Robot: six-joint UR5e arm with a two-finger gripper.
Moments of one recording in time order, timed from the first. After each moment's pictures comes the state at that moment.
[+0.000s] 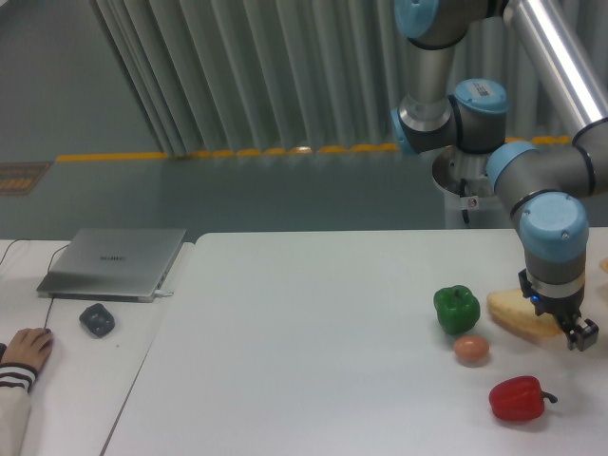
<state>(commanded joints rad) 2.43 -1.97 -1.48 -1.37 1.70 1.40</state>
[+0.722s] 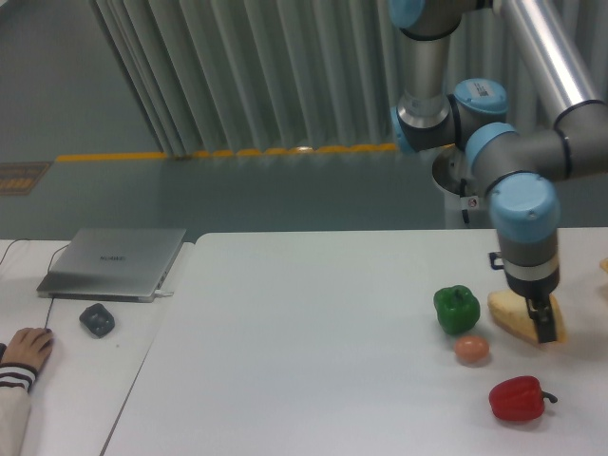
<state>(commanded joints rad) 2.33 -1.94 -1.57 -1.40 1.81 1.71</state>
